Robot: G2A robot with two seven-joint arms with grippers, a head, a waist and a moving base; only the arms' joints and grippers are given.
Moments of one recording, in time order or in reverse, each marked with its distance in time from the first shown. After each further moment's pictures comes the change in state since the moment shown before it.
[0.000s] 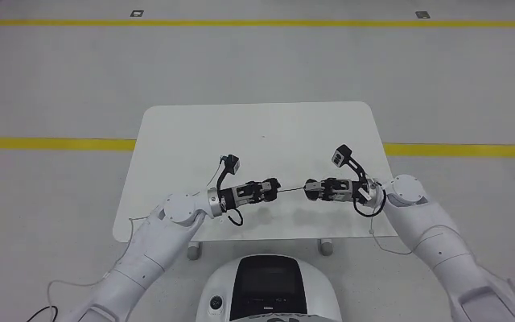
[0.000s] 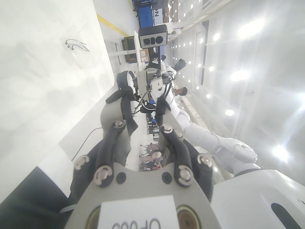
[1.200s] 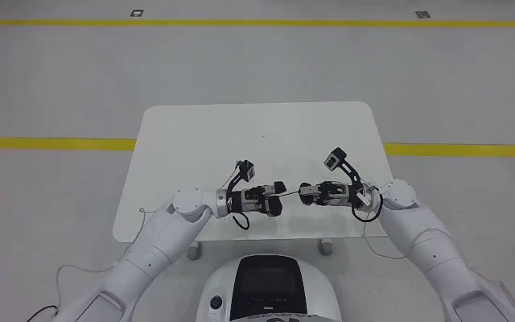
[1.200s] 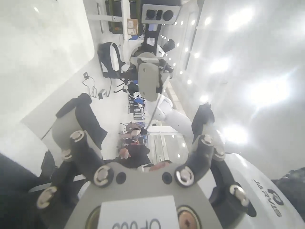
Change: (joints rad) left arm -0.089 -0.028 0.098 0.095 -0.169 0.076 -0.188; right arm -0.034 -0.036 0.003 -0.026 0.100 -0.028 0.067
